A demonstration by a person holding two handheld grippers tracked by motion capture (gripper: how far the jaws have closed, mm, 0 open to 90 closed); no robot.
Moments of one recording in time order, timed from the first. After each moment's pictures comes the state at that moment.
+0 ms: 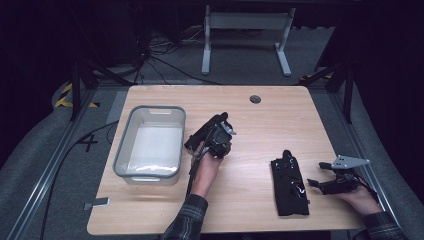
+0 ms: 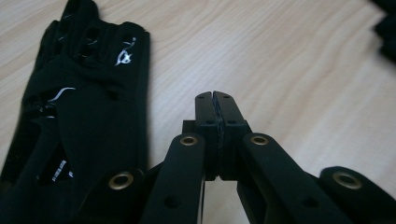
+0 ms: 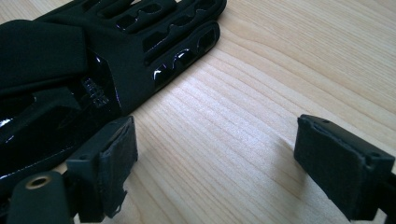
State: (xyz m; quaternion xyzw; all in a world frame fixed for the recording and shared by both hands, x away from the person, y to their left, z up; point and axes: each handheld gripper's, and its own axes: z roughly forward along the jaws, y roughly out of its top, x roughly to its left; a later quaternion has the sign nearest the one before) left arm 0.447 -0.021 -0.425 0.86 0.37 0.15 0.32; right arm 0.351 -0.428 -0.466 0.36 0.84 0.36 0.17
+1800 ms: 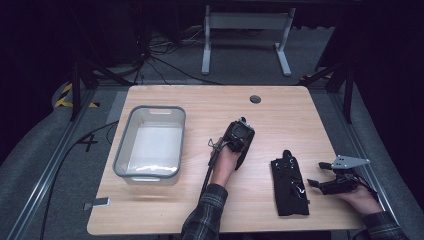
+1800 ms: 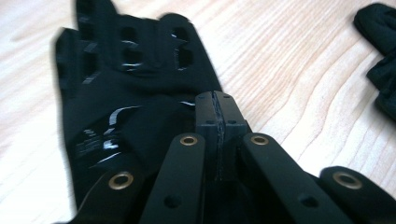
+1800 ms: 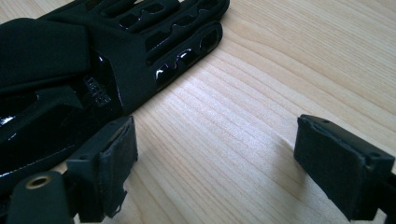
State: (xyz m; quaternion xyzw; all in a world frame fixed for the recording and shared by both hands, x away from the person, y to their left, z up) left arm 0.473 -0.073 -0.437 0.87 0.36 0.10 0.33; right arm 0.352 -0.428 -0.466 0.36 0.85 0.36 0.17
